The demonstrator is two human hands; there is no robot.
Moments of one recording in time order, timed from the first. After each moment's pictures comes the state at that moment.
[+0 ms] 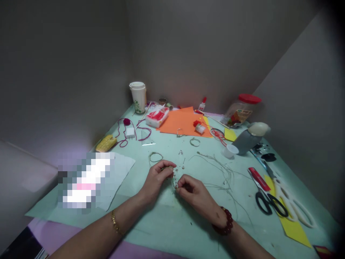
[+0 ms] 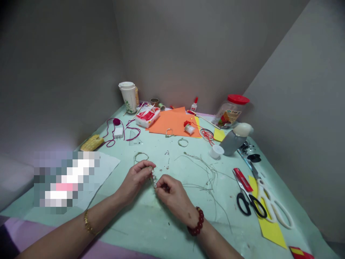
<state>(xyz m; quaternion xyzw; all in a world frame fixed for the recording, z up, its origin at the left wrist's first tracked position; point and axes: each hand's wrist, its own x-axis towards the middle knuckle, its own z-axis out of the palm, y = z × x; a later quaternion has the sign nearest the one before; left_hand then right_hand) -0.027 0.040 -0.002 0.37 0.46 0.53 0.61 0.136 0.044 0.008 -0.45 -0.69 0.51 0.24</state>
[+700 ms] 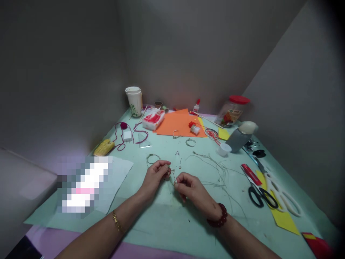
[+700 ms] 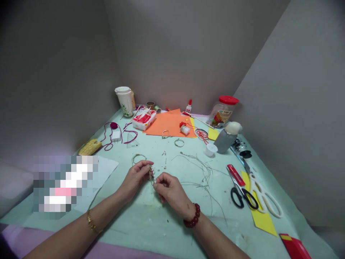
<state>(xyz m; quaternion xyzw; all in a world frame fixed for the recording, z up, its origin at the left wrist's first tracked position) -0.028 0.048 -0.016 0.35 0.45 0.54 0.62 0.133 0.042 0.012 -0.45 -0.56 0.63 0.28</state>
